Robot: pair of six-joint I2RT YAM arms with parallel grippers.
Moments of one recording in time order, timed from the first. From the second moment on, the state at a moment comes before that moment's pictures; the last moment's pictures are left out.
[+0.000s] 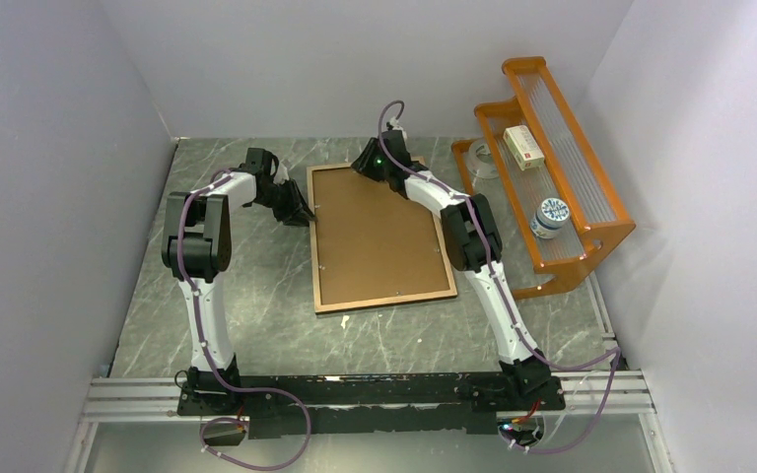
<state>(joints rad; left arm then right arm) -0.09 2.16 1.52 -0.50 0.55 -0.48 0.45 2.64 2.18 -0.01 -0.10 0.77</state>
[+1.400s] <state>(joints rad) -0.09 2.18 1.57 -0.57 0.52 -0.46 0.40 2.62 2.14 0.01 -0.23 0.92</state>
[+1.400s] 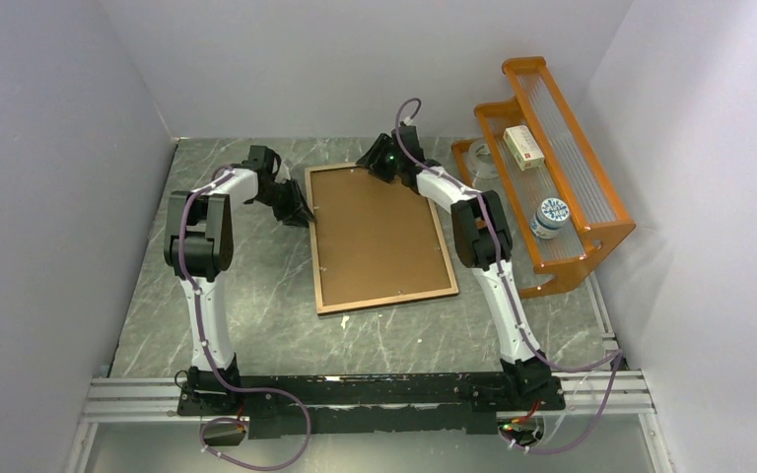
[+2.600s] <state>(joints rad) 0.14 1.56 0.98 -0.58 0.38 -0.62 0.94 2.42 2.18 -0.77 0.22 0.55</state>
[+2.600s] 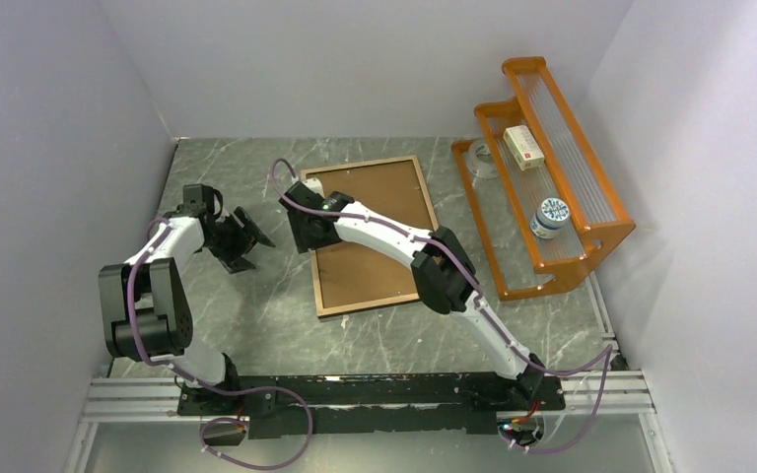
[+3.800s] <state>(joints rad) 0.16 1.56 0.87 -0.36 0.76 -0.70 0.99 2.38 2.15 -0.90 0.19 0.57</state>
